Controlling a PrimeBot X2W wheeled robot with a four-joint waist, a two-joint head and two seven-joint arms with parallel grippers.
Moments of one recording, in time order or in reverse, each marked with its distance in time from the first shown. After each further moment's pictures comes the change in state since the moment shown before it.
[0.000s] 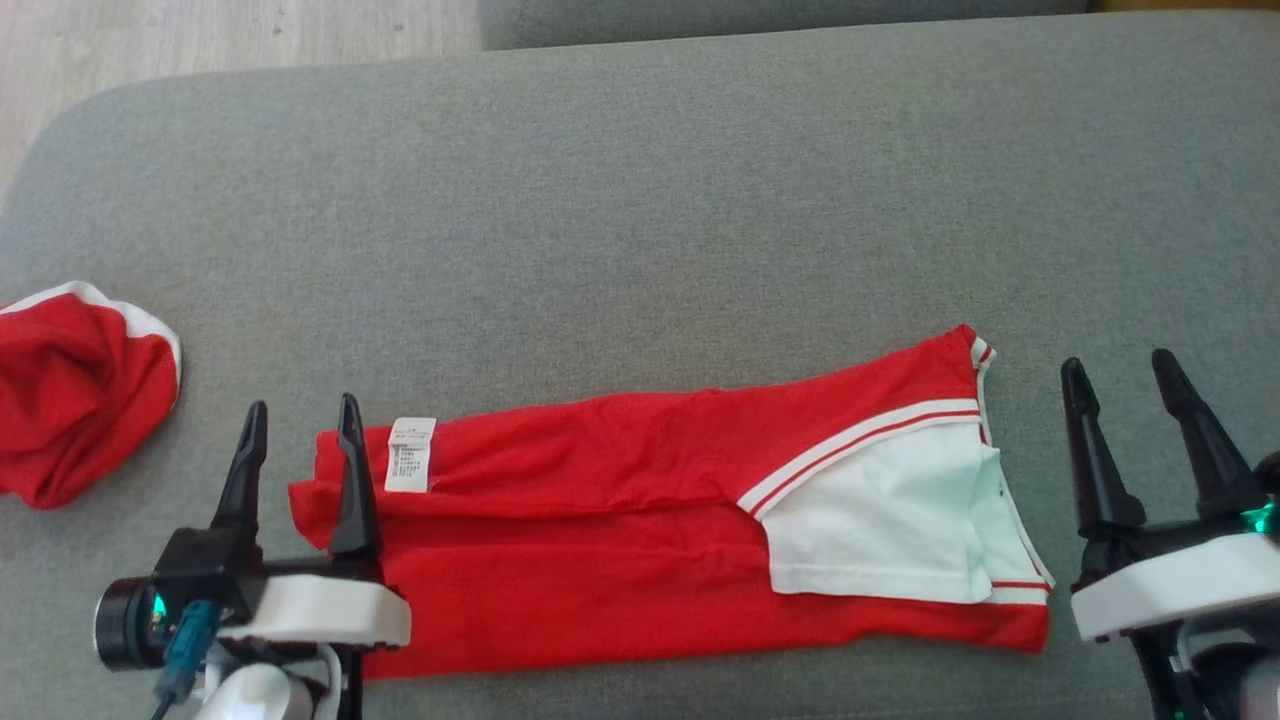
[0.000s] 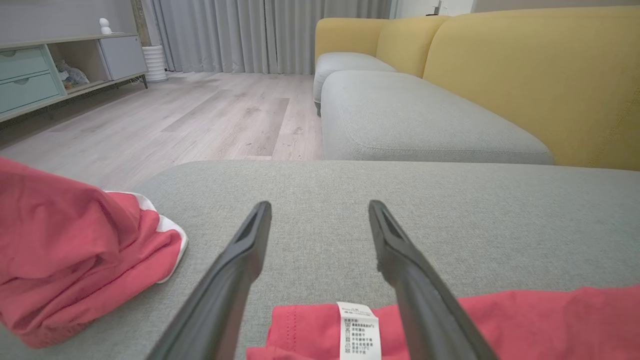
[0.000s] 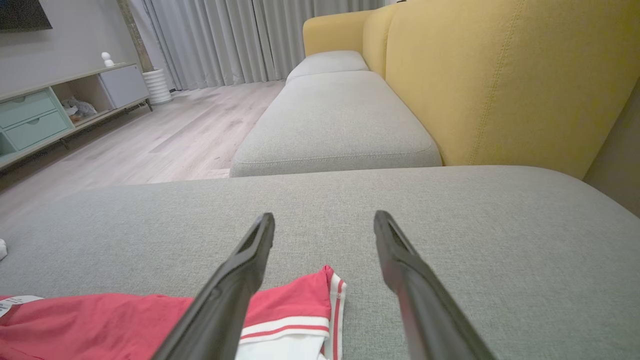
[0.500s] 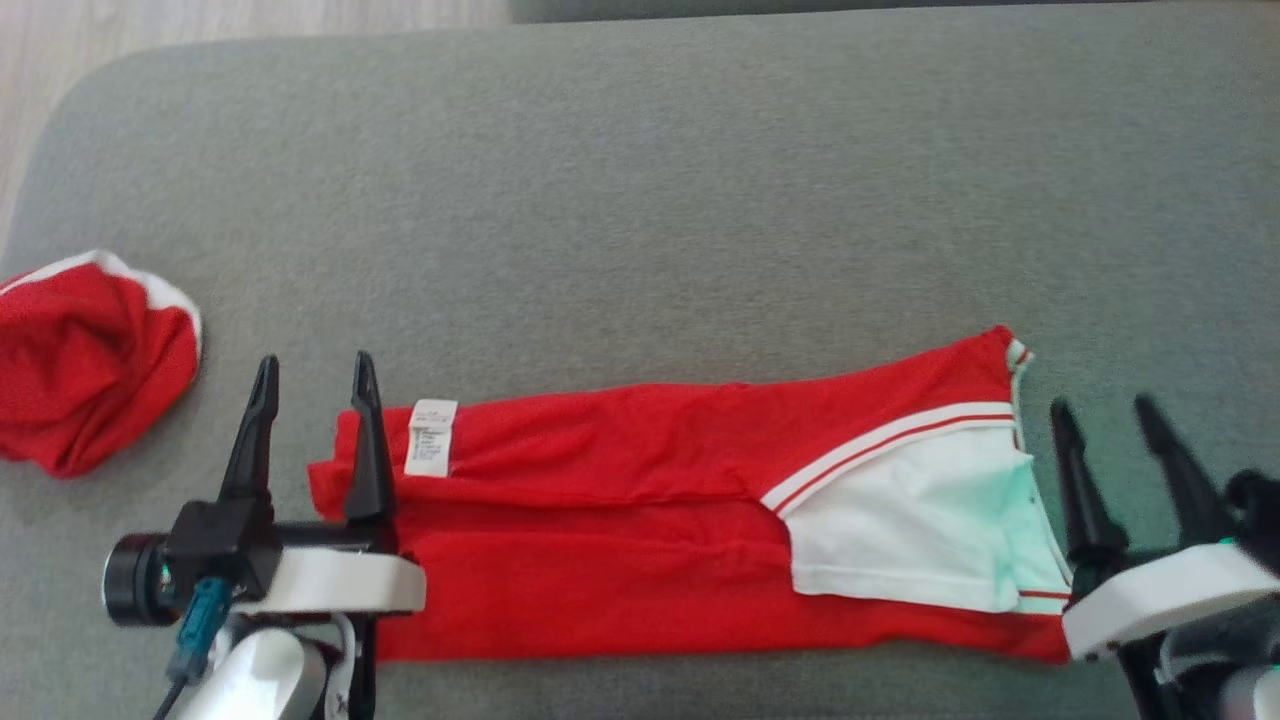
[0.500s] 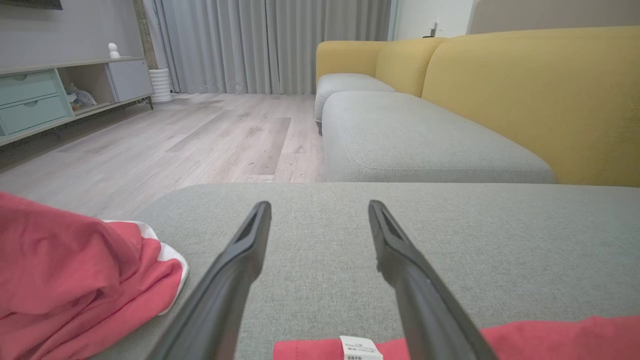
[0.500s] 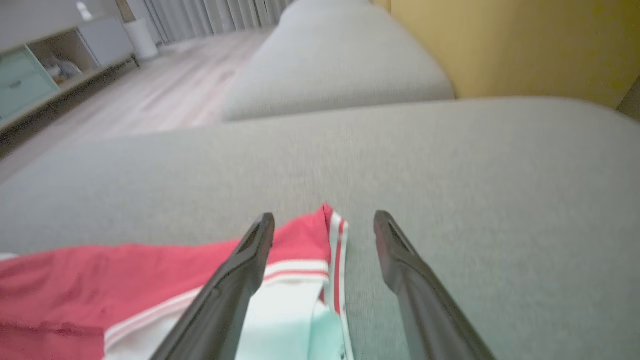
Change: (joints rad) left arm -0.057 -0.007 -0.022 -0.007 0.028 -0.001 -0.021; right arm 0.001 0.009 -0.014 0.099 0.005 0.000 0.000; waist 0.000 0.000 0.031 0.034
